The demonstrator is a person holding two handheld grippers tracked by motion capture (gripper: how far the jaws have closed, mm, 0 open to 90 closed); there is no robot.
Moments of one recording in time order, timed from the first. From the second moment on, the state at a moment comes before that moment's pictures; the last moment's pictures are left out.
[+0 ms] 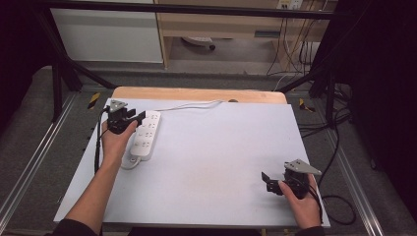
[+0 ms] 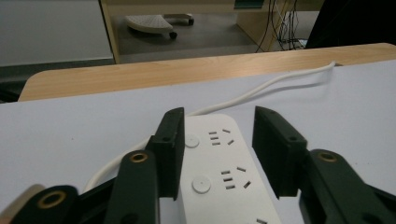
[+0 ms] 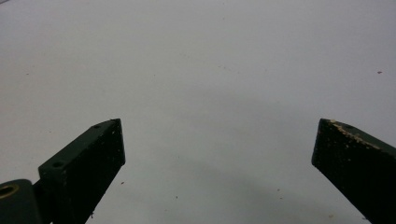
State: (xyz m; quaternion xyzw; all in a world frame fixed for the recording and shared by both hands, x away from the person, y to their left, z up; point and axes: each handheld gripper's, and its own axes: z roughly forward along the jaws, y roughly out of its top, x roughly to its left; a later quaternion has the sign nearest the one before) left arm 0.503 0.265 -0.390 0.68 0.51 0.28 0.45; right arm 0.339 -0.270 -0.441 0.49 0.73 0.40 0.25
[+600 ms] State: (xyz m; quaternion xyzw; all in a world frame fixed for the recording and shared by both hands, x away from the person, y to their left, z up) left arm 0.507 0.269 -0.403 0.69 0.51 0.26 0.44; right arm 0.341 -0.269 -0.443 0.49 0.73 0.40 0.25
